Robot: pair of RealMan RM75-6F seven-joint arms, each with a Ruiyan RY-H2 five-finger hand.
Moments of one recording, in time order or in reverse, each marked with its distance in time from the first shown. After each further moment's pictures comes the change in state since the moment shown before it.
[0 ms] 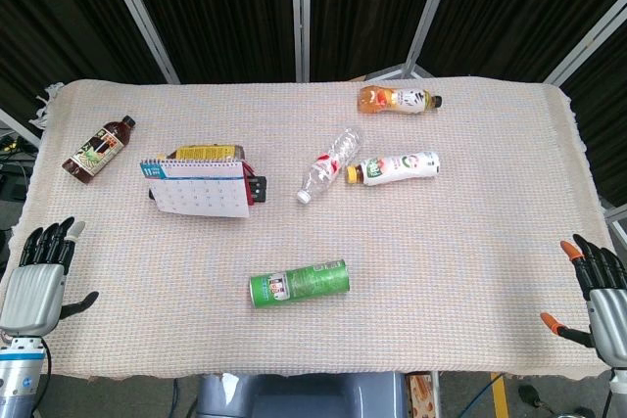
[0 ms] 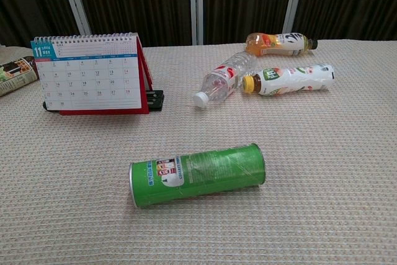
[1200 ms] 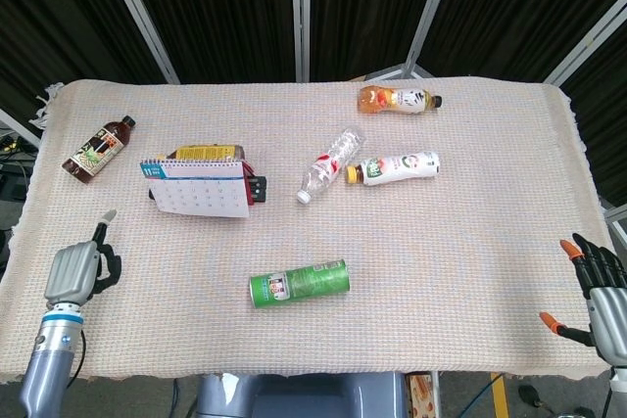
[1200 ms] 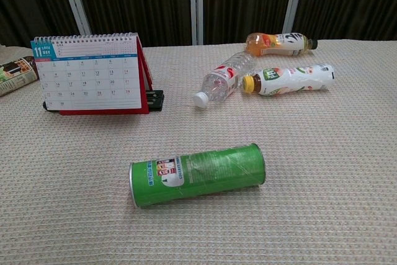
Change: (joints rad) left arm -0.149 -0.104 -0.135 -0.004 -0.378 -0.264 -0.039; right arm 0.006 0.010 0.000 -0.008 0.004 -0.013 0.025
